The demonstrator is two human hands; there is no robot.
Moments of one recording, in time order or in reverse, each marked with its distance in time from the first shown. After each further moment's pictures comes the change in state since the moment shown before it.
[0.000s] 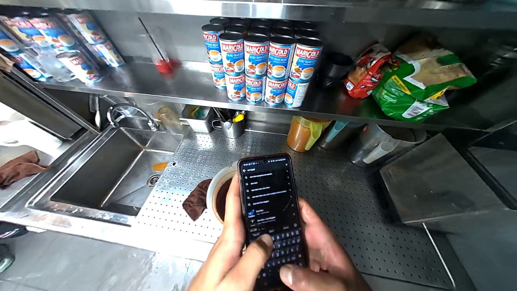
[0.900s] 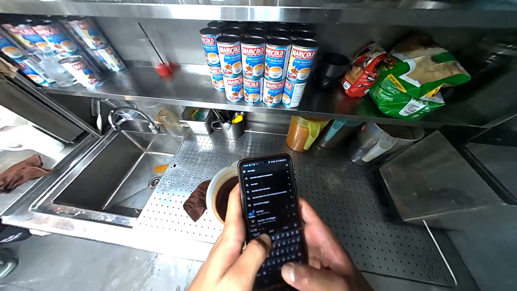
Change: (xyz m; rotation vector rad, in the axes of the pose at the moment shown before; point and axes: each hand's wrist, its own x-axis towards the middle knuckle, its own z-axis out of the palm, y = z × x) left_hand -0.001 0.001 0.004 -0.011 -0.037 0.036; right_hand -0.005 -0.004 0.000 0.022 -0.012 0.007
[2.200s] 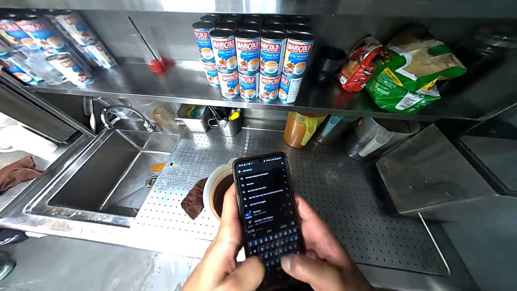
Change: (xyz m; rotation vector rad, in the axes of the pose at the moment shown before) left_hand -0.005 -0.007 -0.008 -0.066 -0.110 -0.001; right_hand -0.001 0.000 0.001 -0.060 0.030 0.008
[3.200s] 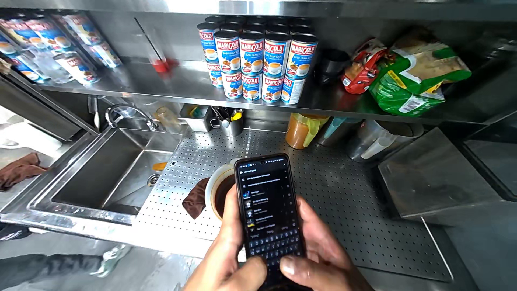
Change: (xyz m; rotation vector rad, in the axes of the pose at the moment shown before) left_hand -0.001 0.000 0.000 0.060 0.013 0.014; right_hand 0.002 -0.002 0.003 0.034 -0.001 -0.026
